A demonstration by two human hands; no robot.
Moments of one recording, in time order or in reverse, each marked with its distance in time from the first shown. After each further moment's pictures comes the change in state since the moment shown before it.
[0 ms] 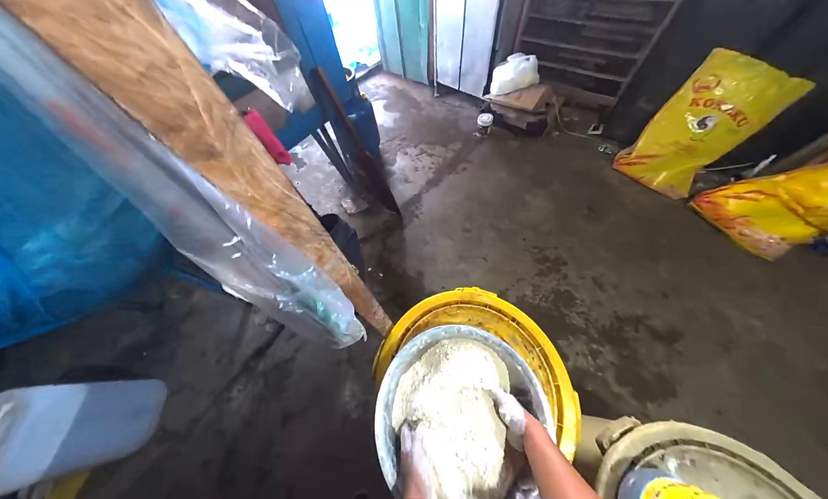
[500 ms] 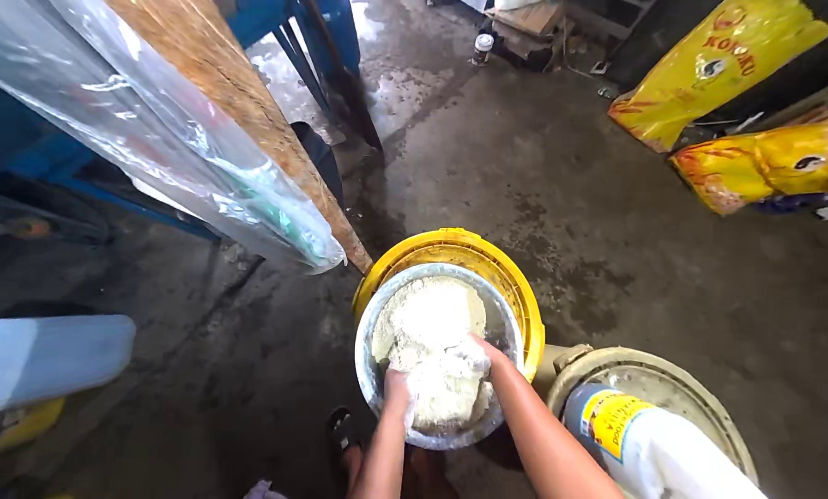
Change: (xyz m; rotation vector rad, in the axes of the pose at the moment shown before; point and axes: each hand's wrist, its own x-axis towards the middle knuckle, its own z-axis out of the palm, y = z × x) left_hand 0.010 0.010 0.003 0.013 -0.132 -0.026; right_hand -0.025 -0.005 0.003 -0.271 -0.227 -0.022
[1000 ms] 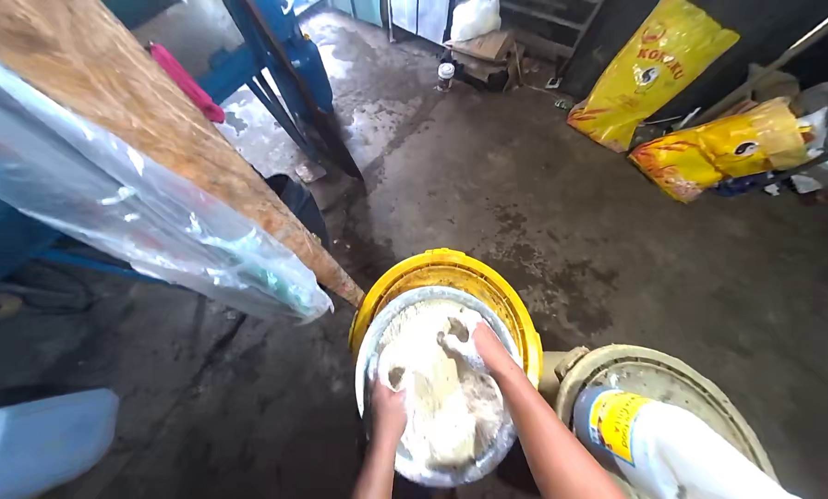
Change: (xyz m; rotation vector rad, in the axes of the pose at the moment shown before) left_hand 0.006 0.059 -0.025 0.509 0.018 0.389; right_hand -0.003 -0.059 -0.019 -0.521 0.334 -0.241
